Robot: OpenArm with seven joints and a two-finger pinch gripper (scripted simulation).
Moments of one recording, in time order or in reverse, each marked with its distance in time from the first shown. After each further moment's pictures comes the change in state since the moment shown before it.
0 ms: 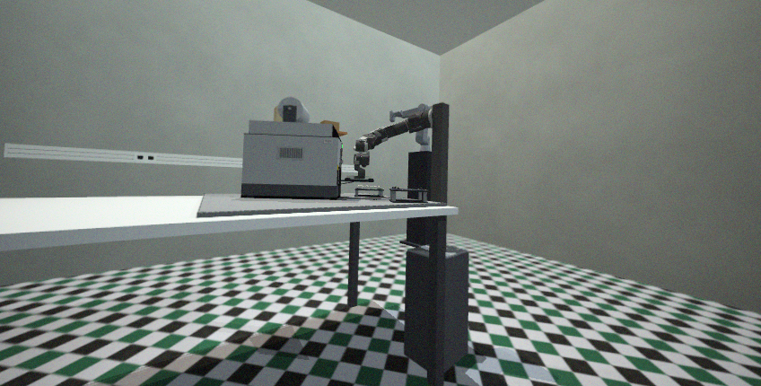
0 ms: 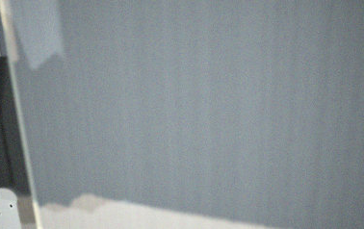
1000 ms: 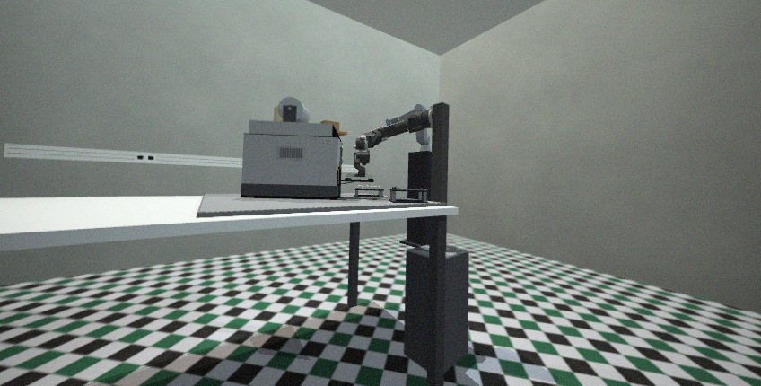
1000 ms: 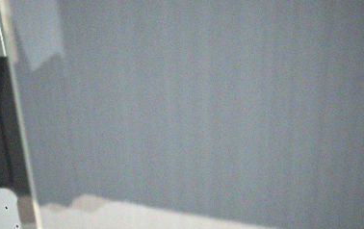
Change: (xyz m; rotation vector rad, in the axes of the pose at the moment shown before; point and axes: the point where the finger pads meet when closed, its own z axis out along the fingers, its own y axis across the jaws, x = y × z) arm 0.000 0.000 -0.010 -0.002 0.002 -0.004
